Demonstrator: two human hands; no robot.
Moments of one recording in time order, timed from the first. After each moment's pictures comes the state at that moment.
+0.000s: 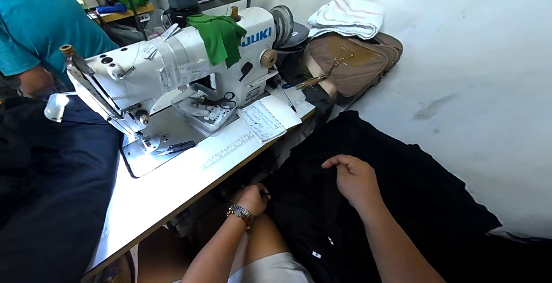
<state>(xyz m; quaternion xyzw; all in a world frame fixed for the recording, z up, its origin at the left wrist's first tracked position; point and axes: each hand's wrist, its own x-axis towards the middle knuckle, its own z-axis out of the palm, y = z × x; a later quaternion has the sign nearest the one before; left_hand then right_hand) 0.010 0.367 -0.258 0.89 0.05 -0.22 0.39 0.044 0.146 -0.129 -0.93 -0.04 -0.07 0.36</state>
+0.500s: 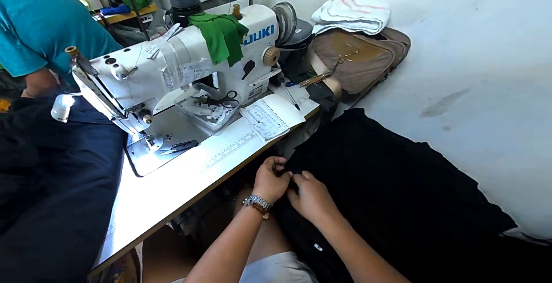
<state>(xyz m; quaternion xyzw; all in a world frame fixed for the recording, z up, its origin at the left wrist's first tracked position) 0.012 0.340 -0.164 0.74 0.13 -0.06 0.66 0.011 0.207 -0.158 -0.96 -0.13 0.08 0.23</state>
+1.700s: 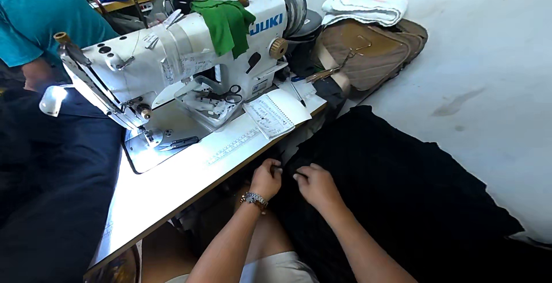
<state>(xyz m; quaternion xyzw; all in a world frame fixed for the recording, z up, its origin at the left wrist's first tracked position) 0.025 0.351 -0.211 0.83 0.09 -0.07 0.55 0.036 0.204 -0.167 -0.96 -0.10 0.07 0.27</state>
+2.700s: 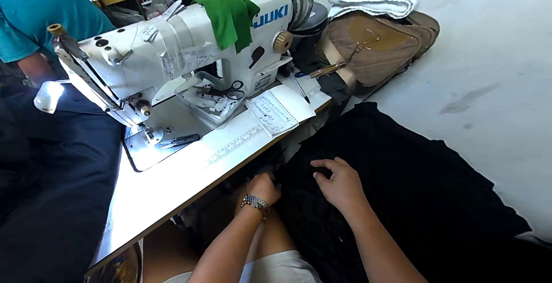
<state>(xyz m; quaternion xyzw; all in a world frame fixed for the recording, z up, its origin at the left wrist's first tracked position) 0.019 0.354 -0.222 0.90 0.13 -0.21 0.35 0.037 0.187 -0.144 -0.95 -0.03 0.05 0.31</state>
